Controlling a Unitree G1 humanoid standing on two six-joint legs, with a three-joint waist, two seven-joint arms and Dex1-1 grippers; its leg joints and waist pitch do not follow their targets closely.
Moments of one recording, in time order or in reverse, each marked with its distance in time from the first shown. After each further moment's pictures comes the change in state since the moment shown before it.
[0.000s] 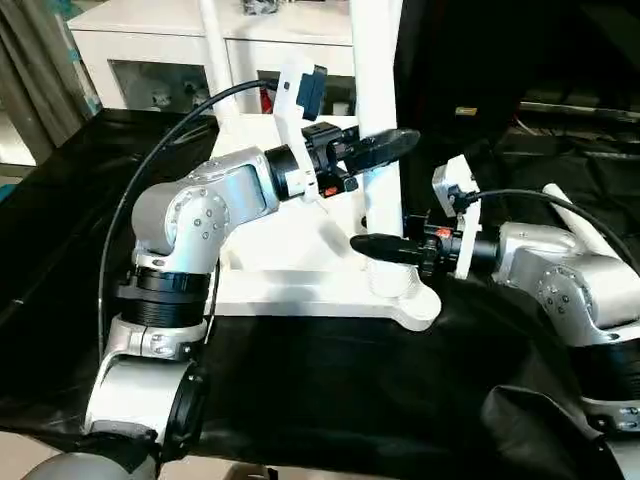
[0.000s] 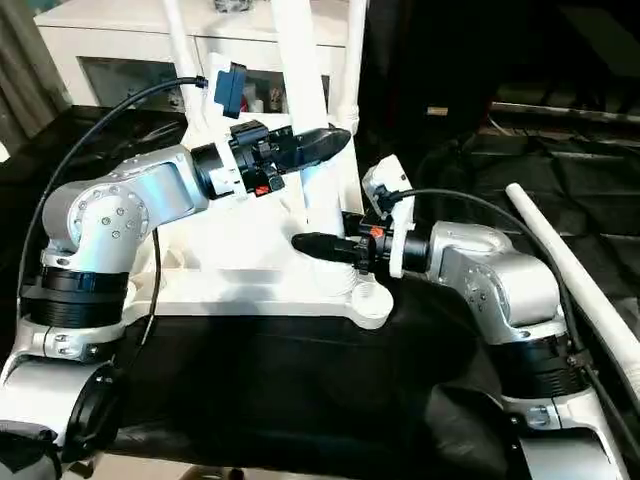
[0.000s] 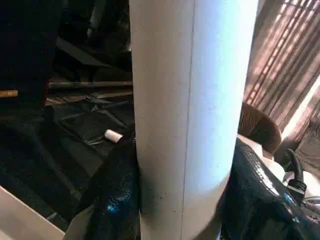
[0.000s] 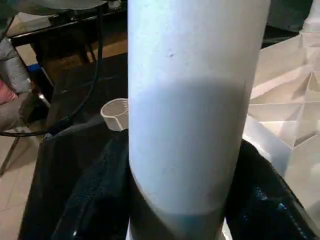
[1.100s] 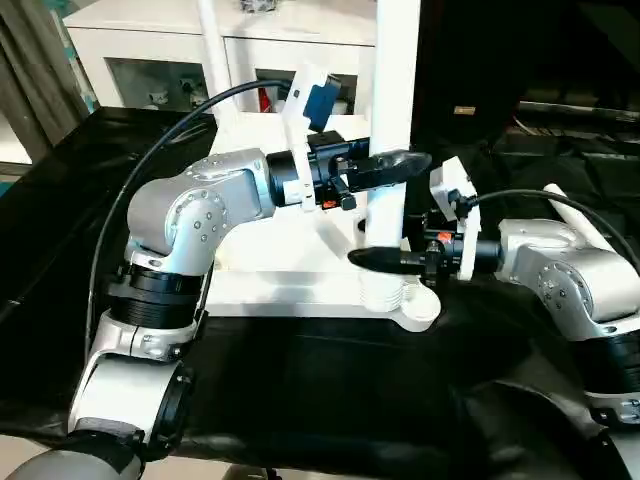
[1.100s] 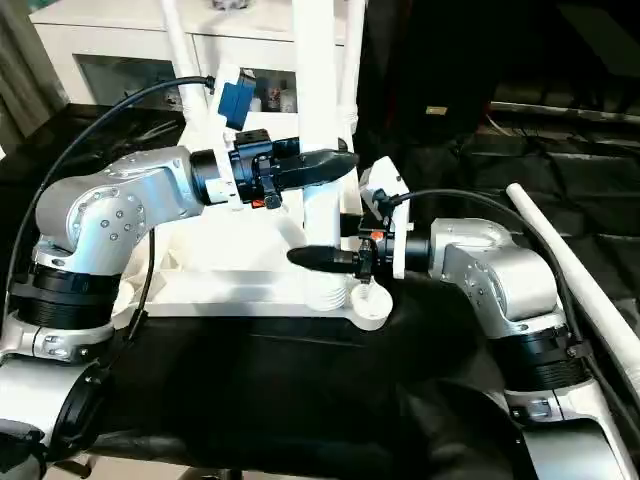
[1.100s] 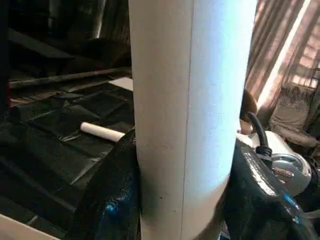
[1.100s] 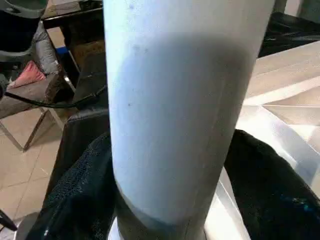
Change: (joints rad) left arm 0.000 0.049 -0.071 -0.030 0.000 0.006 -0.149; right arm -0.027 -0.051 0.037 0.030 -0.003 -0.018 0.164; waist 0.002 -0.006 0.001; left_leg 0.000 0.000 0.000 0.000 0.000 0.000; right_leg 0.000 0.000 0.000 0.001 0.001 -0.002
